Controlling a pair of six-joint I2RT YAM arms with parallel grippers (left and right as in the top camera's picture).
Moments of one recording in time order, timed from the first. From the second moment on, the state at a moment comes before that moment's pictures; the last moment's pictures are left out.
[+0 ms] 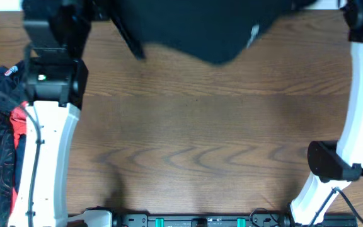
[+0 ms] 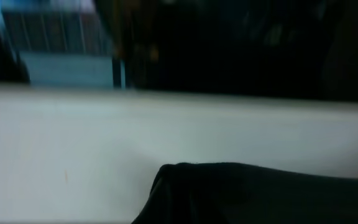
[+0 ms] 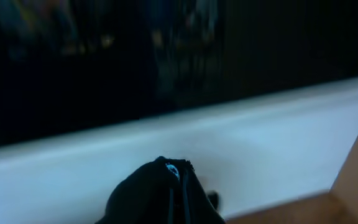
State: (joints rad) left arm -0.06 1.44 1.63 -0.17 0.03 -0.11; right arm 0.05 1.98 2.74 -0.85 0.26 0.15
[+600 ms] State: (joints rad) left arm -0.06 1.70 1.69 -0.58 0.12 -0.10; right arm 0.04 2.04 2.53 -1.35 0.18 0.22
